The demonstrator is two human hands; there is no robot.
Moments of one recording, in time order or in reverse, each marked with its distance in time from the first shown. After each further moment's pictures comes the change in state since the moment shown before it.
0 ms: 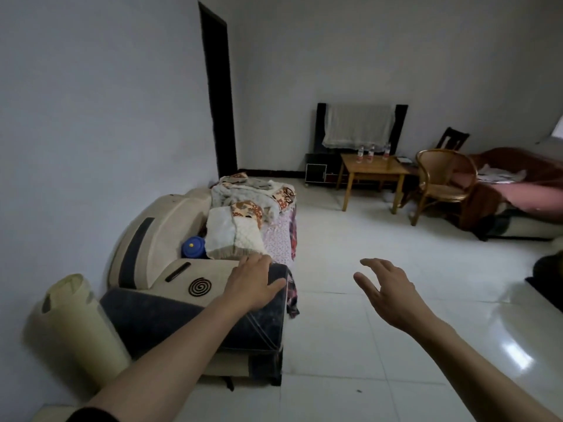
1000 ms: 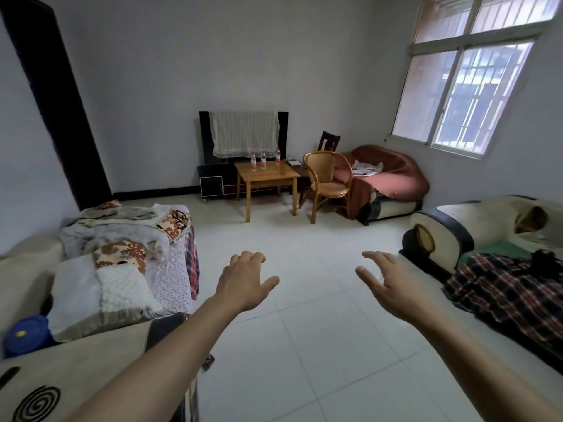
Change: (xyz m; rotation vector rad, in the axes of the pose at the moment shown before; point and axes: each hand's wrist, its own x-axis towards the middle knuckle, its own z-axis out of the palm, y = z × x) left_hand 0.230 0.207 0.059 -0.114 -0.026 0.376; right_hand 0.098 0.199 -0.105 -0.073 0.208 0.321
